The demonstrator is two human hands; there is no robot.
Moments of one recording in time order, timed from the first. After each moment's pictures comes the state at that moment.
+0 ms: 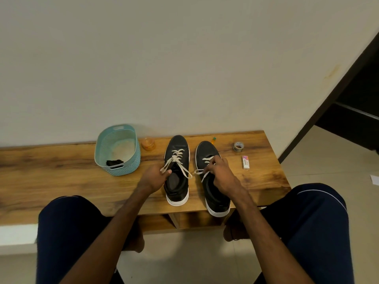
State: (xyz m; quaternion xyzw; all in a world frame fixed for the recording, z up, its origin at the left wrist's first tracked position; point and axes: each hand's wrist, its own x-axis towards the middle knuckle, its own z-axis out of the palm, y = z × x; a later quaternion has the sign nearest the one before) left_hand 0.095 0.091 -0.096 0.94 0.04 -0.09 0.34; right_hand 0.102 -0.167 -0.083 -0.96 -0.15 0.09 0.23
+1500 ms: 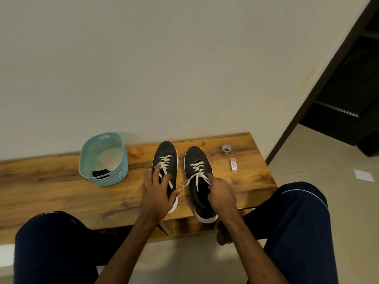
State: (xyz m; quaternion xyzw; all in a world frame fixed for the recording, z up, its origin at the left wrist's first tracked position) left_hand 0.050 0.042 -0.112 0.99 -0.05 0.04 0.15; right_hand 0.057 -0.175 -0.079 -0.97 0.04 0.11 0.21
